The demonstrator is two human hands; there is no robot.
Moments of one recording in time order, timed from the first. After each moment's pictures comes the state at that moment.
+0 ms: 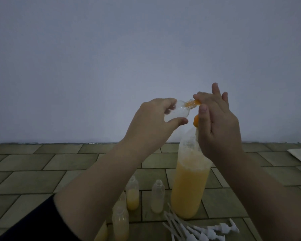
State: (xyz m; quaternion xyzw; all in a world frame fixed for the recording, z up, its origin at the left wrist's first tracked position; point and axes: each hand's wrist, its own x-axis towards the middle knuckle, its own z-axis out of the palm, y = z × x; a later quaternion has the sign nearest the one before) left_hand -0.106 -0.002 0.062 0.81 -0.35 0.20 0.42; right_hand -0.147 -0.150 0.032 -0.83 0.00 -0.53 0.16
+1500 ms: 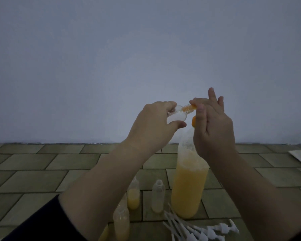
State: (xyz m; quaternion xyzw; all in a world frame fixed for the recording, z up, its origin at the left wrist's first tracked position) left_hand -0.110 -0.004 0.064 0.83 -0.35 0.17 0.40; right_hand -0.145 -0.141 0.028 -0.82 0.00 -0.54 0.20
